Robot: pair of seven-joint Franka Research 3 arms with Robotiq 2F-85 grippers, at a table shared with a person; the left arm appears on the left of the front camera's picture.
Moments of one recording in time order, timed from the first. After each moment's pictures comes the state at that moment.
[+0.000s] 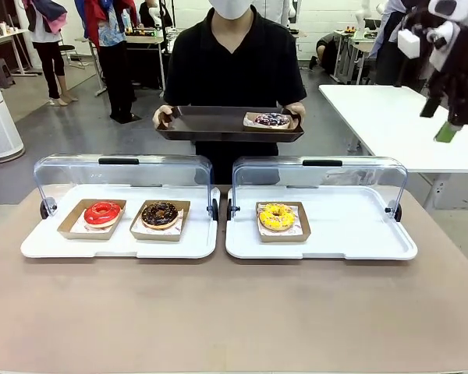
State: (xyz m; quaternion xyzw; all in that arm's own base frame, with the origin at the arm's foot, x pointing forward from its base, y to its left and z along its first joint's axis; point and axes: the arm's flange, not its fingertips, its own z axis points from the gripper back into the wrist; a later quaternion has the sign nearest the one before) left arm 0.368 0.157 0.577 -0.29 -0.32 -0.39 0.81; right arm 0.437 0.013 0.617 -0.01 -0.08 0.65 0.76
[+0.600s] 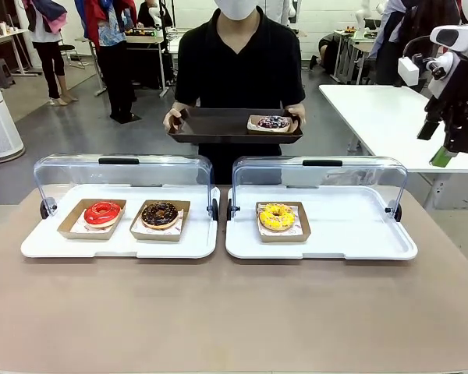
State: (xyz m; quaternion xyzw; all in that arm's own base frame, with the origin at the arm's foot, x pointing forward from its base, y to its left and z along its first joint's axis) left arm 0.368 0.157 0.577 -0.29 -0.32 -0.39 0.81; right arm 0.426 0.010 0.585 -0.01 -0.09 0.64 0.76
